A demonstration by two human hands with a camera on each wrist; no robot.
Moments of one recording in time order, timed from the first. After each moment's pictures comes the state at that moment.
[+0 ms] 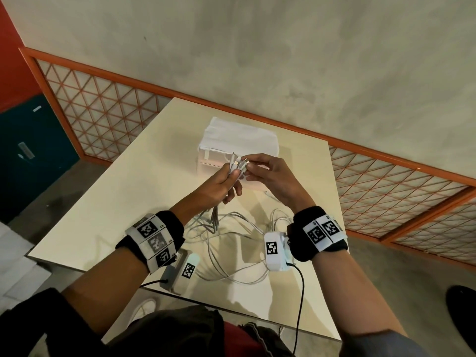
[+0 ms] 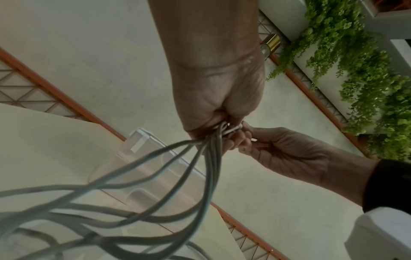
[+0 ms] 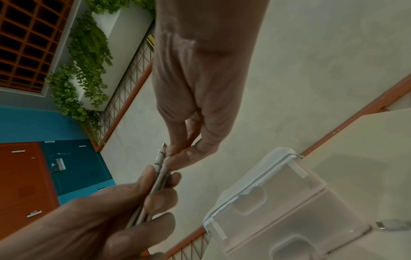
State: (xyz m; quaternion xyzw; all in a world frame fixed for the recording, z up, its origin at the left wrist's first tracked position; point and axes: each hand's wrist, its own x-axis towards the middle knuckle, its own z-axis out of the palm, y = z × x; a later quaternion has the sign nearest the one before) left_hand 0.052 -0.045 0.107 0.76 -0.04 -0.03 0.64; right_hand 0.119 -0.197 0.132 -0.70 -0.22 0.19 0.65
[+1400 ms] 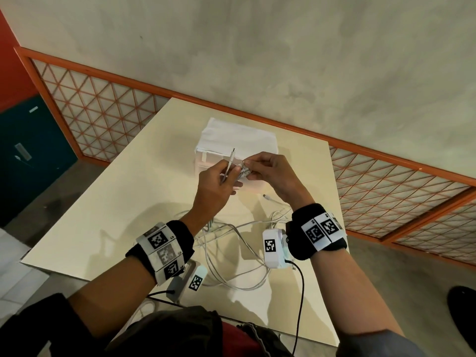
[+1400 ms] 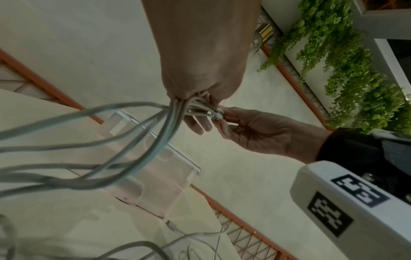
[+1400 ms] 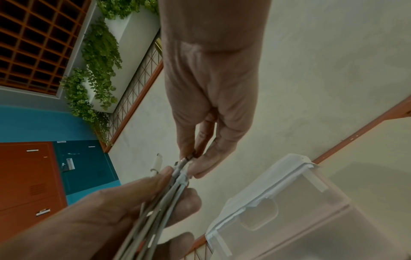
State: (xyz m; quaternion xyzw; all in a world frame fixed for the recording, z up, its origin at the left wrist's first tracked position) left_hand 0.065 -0.060 0.094 0.73 0.05 0.19 0.66; right_hand 0.137 -0.192 0.139 -0.75 -0.16 0.16 0.62
